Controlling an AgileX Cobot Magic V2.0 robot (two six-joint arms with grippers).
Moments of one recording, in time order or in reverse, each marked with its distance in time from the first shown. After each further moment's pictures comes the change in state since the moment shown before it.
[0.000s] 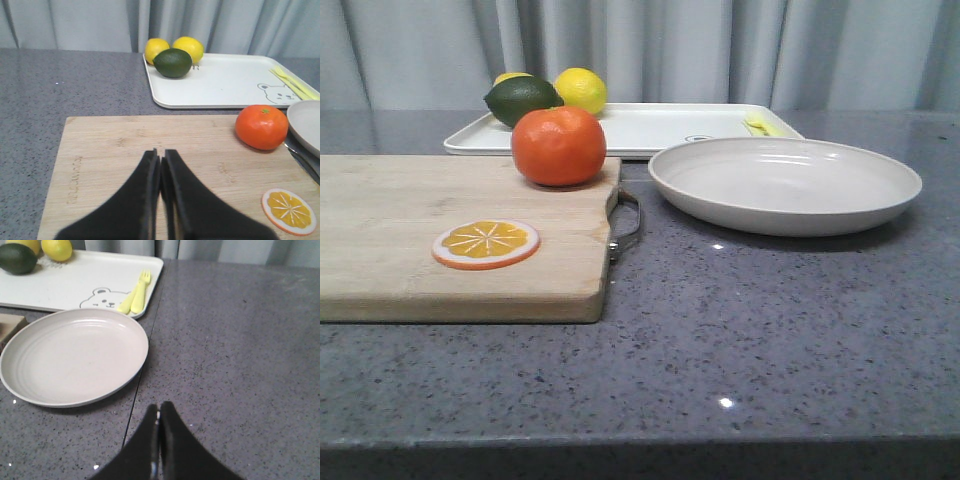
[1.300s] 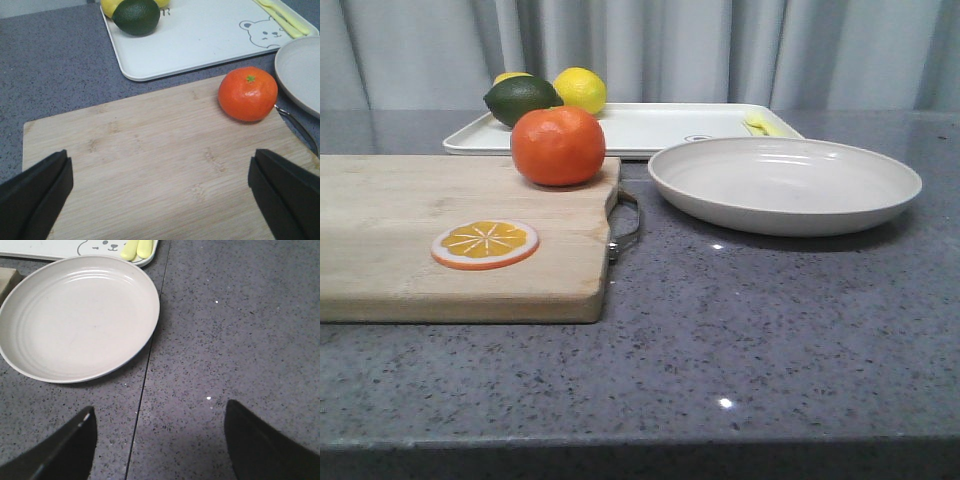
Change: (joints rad) left arm -0.081 0.397 -0.279 -0.004 0.135 0.140; right arm 0.000 0.259 -0.161 0.049 0.158 -0.002
